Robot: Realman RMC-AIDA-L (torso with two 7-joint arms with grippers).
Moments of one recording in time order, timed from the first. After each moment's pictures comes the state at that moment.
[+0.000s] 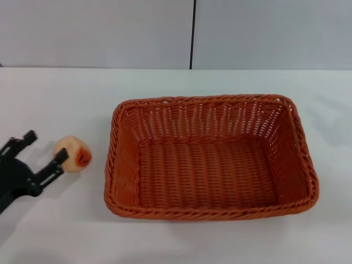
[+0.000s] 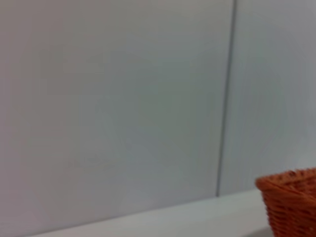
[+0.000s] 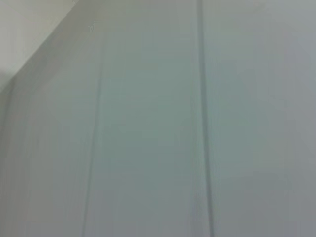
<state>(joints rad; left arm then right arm) -0.22 -2.06 -0.04 0.21 2.11 1.56 -0.56 0.14 2.08 -0.93 -0.75 -0.97 -1.75 1.00</state>
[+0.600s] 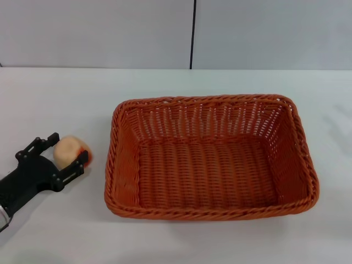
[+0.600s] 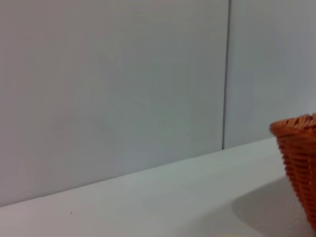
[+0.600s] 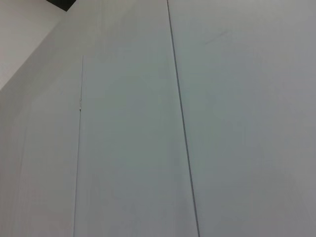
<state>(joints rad) -0.29 -2.07 0.01 0.16 2.10 1.35 -0.50 0.14 2.07 -0.85 -0.61 -0.97 -1.84 0.99</state>
